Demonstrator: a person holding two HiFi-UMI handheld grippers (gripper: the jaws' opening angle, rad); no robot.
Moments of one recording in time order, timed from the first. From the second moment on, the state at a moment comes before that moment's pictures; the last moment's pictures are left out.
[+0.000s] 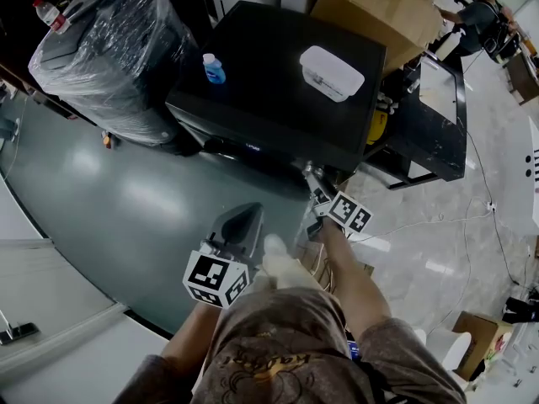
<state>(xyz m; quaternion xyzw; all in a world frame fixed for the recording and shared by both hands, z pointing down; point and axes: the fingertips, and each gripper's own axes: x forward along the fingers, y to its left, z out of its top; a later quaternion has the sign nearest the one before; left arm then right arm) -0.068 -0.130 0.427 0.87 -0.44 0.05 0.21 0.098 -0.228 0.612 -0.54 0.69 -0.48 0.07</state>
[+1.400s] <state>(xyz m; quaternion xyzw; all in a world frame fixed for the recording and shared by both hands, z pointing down) -0.053 -0.150 0.438 0.87 -0.44 0.08 0.21 0.105 -0.222 0.629 -0.44 0.65 -0.54 0.31</state>
